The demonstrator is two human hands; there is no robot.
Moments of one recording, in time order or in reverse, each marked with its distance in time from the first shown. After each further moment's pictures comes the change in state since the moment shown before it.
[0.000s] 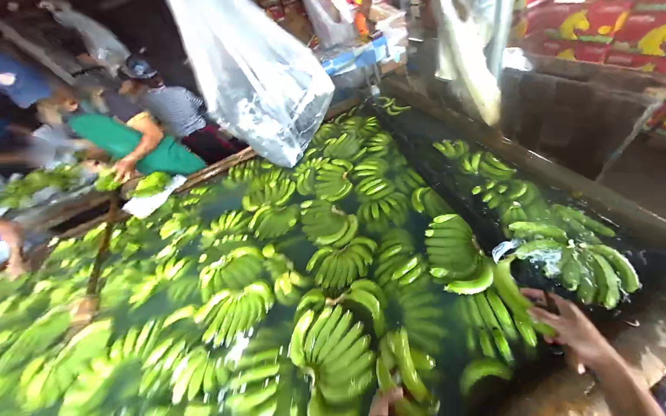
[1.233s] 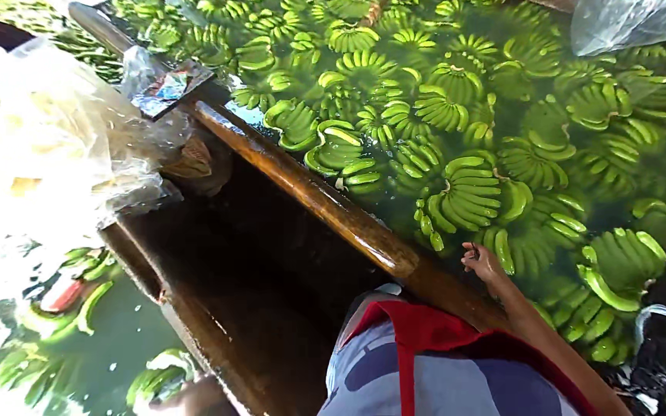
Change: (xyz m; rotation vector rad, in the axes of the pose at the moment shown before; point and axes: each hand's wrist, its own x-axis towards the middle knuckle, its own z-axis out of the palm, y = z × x) left_hand -0.399 -0.549 -0.268 -1.485 1.954 0.477; right_hand -0.169 0.036 0.329 -0.897 -0.927 -0.229
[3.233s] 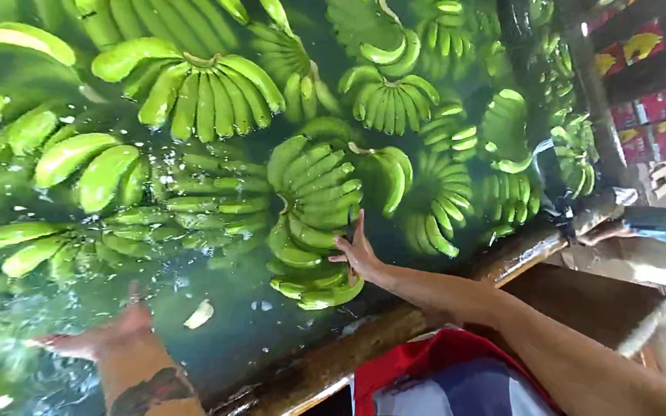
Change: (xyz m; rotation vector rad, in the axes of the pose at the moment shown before) left_hand -0.190 -0.296 0.776 0.392 -1.170 -0.426; right_hand 0.267 -0.147 0.085 1.260 0.506 0.236
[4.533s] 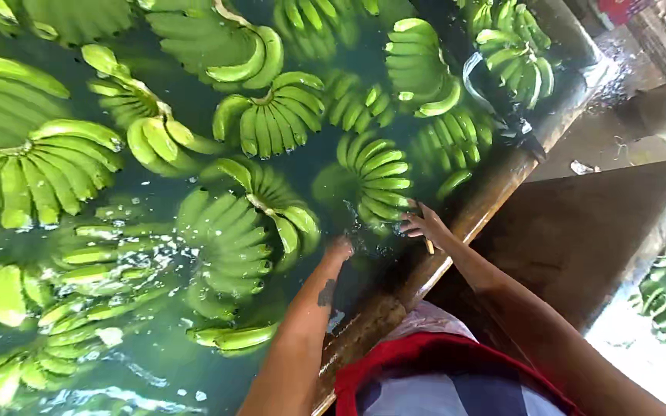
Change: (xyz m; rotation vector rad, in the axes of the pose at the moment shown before) left_hand -0.380 -0.289 0.193 2.383 -1.663 0.005; right_hand -0.092 -0.019 -0.310 -0.081 0.351 0.103
